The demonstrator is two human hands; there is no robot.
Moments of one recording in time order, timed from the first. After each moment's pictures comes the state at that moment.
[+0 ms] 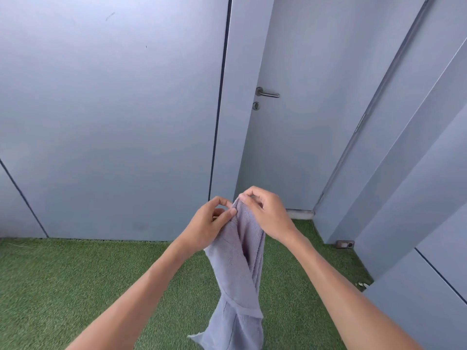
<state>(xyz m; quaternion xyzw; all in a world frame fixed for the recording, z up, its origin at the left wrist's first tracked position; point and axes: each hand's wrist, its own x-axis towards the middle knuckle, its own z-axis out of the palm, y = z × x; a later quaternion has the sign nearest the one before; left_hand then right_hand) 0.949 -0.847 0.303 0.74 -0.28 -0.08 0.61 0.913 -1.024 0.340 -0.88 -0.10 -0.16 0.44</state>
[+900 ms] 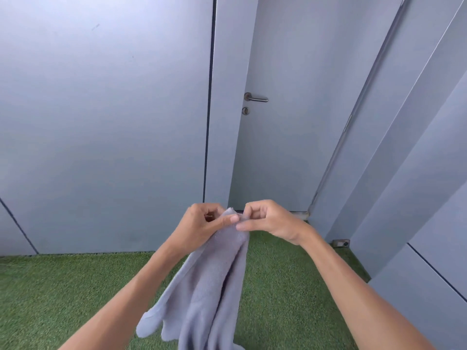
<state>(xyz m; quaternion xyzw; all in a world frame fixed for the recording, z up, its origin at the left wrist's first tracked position) 0.942 -0.842 0.331 0.74 -0.32 -0.06 0.59 0.901 -1.051 0.355 -0.79 -0.13 0.11 0.58</state>
